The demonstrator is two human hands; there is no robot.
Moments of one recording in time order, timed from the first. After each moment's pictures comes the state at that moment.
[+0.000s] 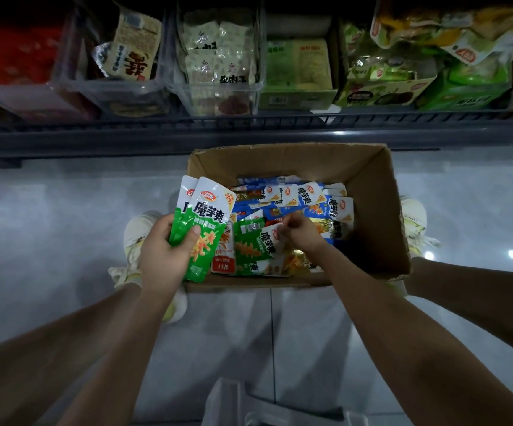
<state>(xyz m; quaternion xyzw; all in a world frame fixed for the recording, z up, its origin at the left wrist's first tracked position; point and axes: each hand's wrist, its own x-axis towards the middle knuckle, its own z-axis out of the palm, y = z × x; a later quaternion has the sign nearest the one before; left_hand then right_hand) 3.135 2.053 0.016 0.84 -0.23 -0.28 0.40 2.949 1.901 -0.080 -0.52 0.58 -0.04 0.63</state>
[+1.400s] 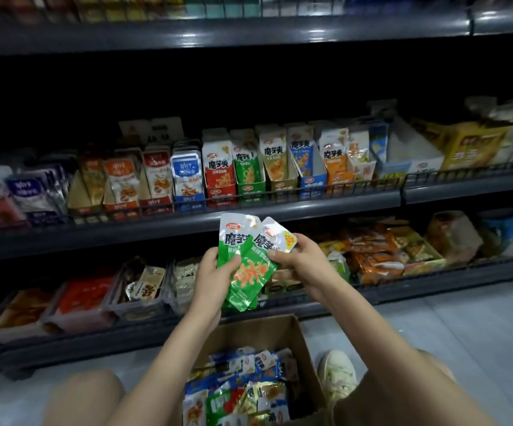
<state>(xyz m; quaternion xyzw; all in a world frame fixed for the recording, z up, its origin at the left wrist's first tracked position) 3.009 1.928 0.318 0.62 -0.34 -0.36 0.61 2.863 1.848 0.325 -0.51 0.39 -0.36 0.68</state>
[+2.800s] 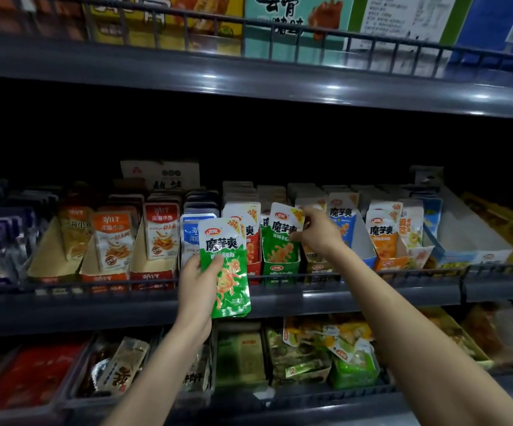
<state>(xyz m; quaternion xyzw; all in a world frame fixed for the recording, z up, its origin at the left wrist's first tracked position) 3.121 1.786 0.365 0.57 -0.26 -0.33 0.70 2.977 1.601 0.388 -0.80 0.50 -0.28 0.18</state>
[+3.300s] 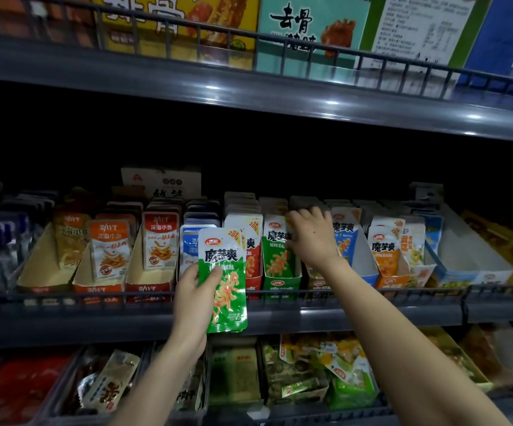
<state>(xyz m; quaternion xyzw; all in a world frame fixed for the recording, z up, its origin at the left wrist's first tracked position) 3.130 1.783 0.362 0.59 -0.28 -0.31 0.69 2.995 1.587 0.390 -0.86 0.42 -0.24 -0.17</state>
